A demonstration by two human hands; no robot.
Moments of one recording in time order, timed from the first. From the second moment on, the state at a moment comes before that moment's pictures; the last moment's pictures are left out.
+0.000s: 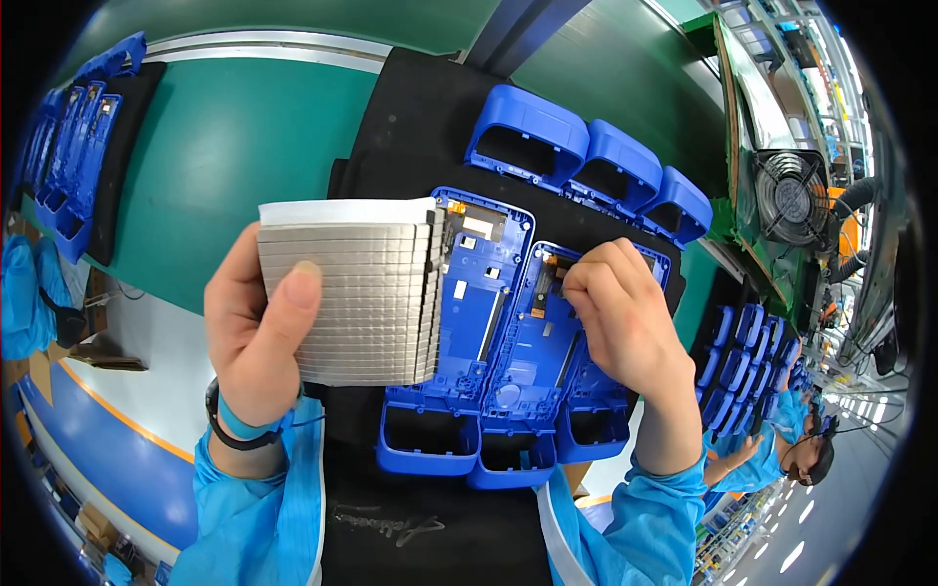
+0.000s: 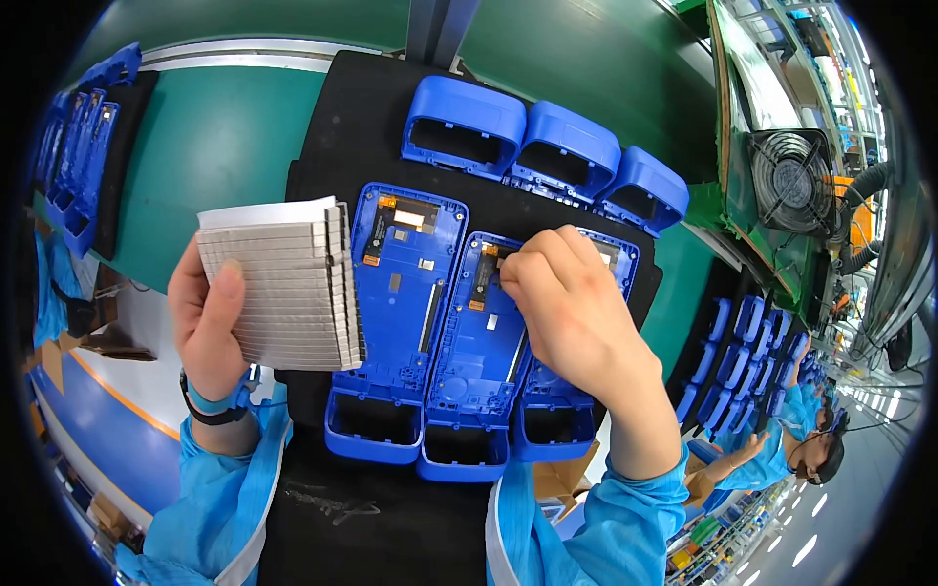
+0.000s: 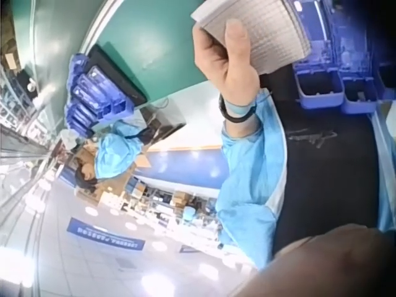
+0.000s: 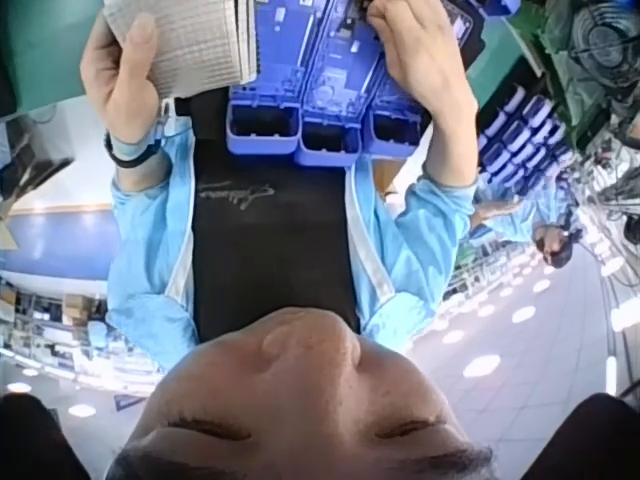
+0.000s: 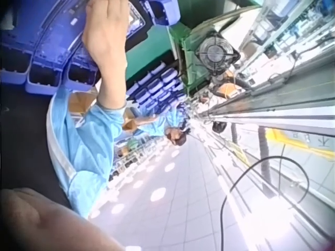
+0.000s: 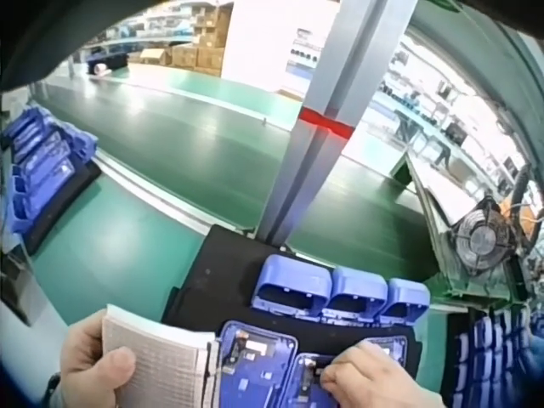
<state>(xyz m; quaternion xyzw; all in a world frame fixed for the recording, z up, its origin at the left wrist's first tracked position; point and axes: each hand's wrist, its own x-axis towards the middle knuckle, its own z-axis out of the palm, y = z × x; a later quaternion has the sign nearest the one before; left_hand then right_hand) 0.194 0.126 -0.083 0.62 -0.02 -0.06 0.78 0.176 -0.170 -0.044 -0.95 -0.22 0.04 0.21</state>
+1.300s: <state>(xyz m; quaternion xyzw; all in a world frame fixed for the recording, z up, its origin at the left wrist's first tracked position) 0.190 0.130 -0.088 0.61 -0.03 -0.07 0.79 0.177 -0.169 -0.041 -0.96 -0.21 0.05 0.20</state>
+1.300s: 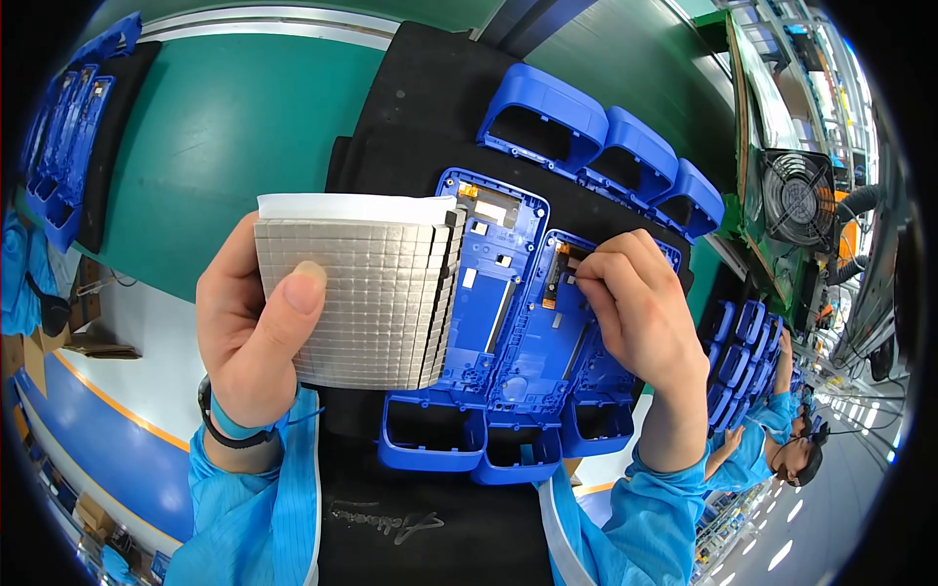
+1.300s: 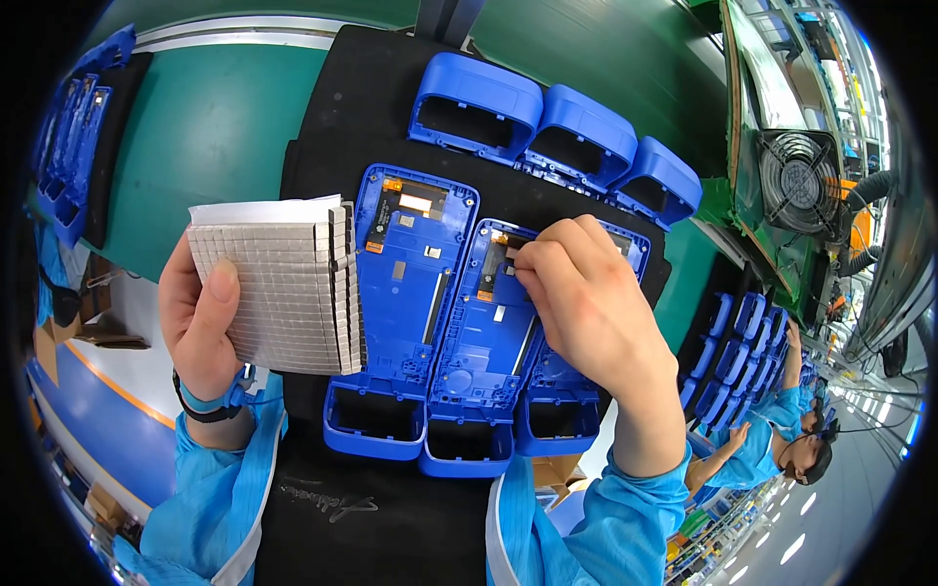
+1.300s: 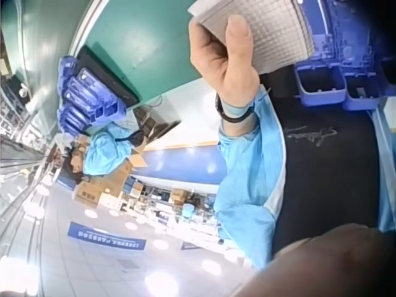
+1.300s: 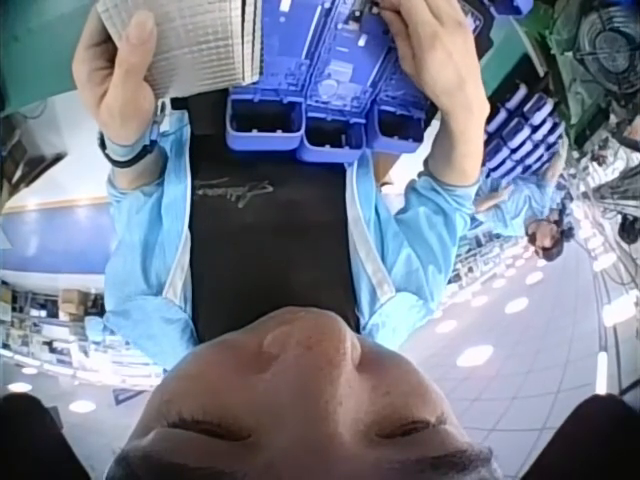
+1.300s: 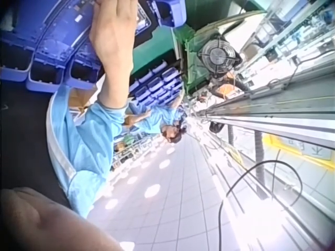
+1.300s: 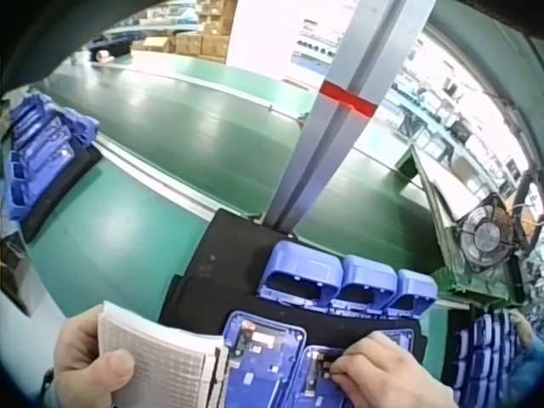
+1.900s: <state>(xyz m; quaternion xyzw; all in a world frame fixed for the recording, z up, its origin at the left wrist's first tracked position) 0.188 0.141 -0.094 0.62 0.02 -0.05 0.78 0.157 -0.182 -0.040 -0.96 -0.22 0.05 0.15</state>
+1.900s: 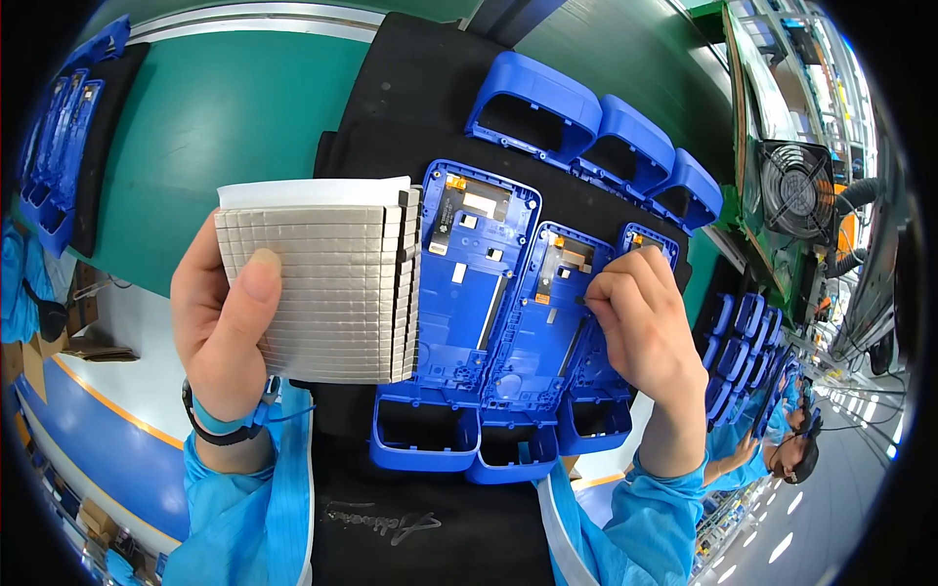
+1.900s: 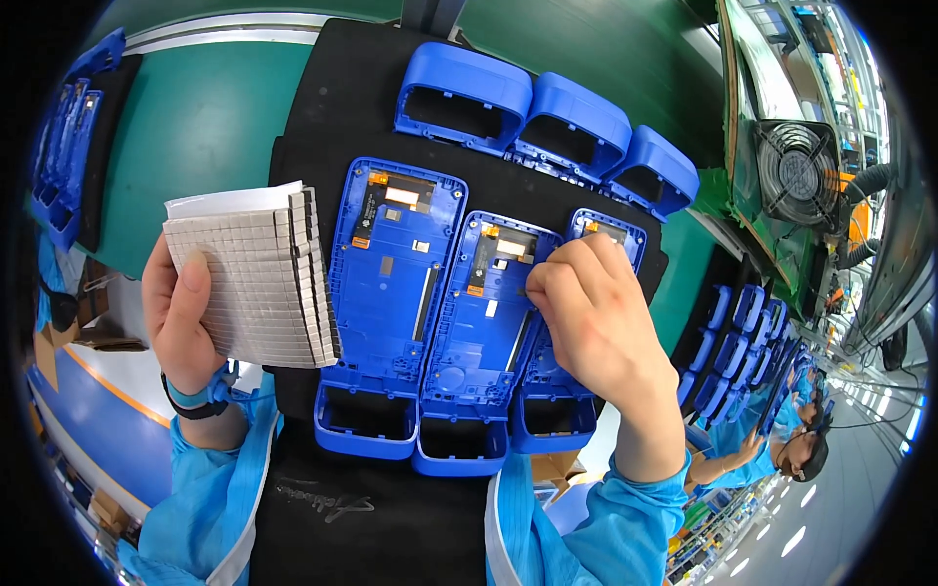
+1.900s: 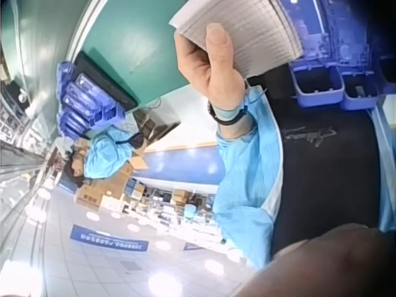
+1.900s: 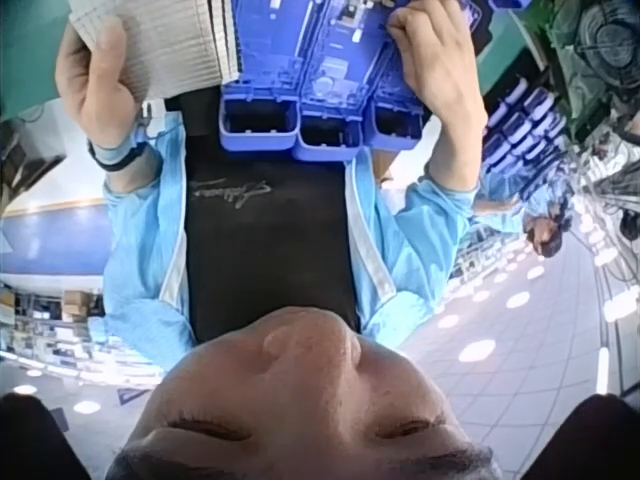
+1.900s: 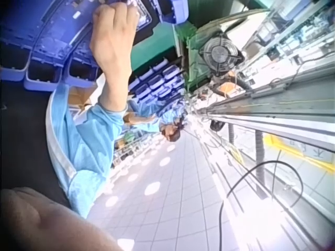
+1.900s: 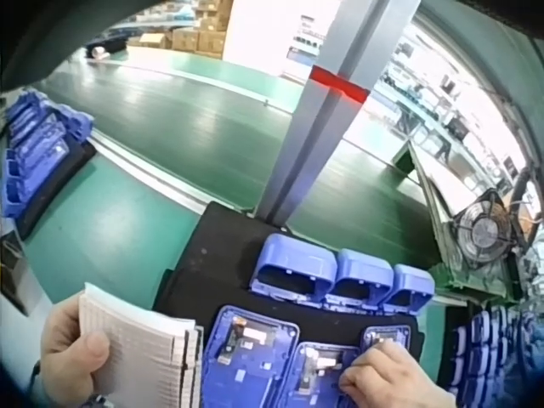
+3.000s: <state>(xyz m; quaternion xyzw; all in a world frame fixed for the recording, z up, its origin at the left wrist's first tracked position) 0.196 0.090 -0.072 0.58 -0.17 -0.26 0.75 0.155 -0.166 -0.017 -0.92 -0.17 -0.08 0.34</state>
